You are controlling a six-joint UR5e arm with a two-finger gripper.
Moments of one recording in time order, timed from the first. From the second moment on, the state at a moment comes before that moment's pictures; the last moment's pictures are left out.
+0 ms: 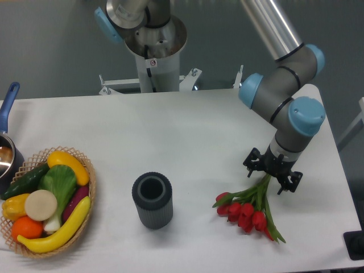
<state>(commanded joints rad) 2.73 -2.18 -1.57 -0.89 1.41 1.32</state>
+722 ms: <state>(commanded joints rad) 2.72 -2.18 -1.62 -0.80 1.41 1.32</state>
